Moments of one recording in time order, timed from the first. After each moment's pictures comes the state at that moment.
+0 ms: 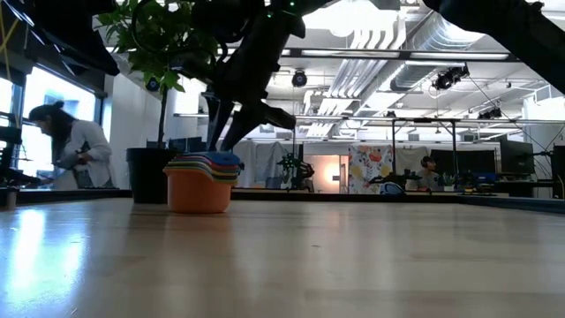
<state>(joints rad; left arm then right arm) -0.25 0.56 0.66 -0.81 -0.34 -0.49 -0.04 2.36 2.18 -0.93 0.02 0.83</state>
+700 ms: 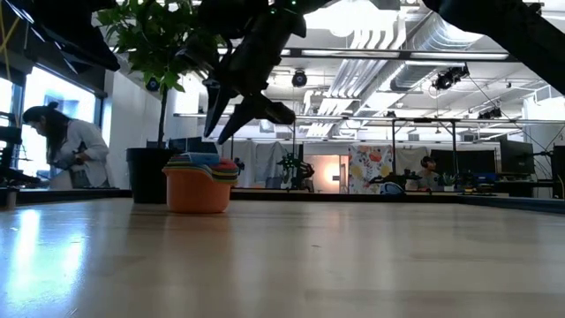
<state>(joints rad) -0.25 0.56 0.66 -0.79 -0.32 -0.47 -0.08 2.35 2.21 -0.95 -0.12 0.85</state>
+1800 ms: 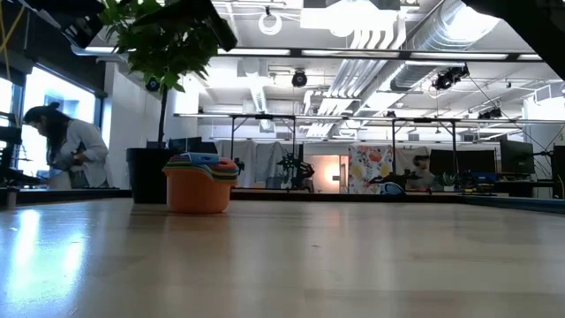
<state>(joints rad) -0.25 0.33 0.66 -0.68 -0.16 -0.30 0.10 2.32 2.35 -0.60 0.05 0.87</state>
